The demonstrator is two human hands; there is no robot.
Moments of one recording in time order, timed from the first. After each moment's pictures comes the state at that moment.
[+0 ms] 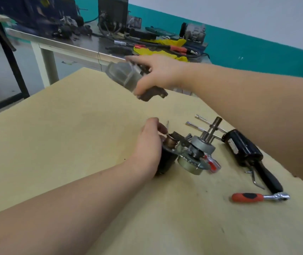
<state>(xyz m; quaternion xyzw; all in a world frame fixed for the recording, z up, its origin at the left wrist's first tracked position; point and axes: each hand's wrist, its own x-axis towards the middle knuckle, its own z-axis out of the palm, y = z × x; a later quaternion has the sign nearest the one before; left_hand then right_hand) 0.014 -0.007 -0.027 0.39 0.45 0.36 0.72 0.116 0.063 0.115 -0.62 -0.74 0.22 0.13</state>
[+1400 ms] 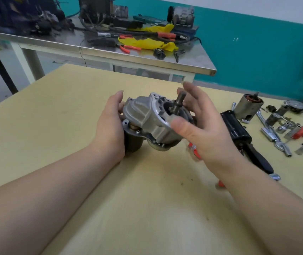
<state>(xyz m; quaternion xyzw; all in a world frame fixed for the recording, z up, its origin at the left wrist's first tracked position) 0.004 0.024 -0.035 0.38 0.39 0.43 0.72 0.165 -0.098 -0.002 -0.59 -0.55 0.25 0.54</state>
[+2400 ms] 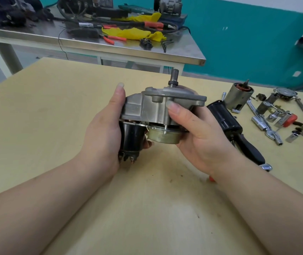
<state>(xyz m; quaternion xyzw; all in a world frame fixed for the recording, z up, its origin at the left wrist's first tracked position) 0.012 -0.024 -0.023 0.45 0.36 0.41 0.71 0.174 -0.097 -0.012 -0.42 -0.38 0.49 0.66</state>
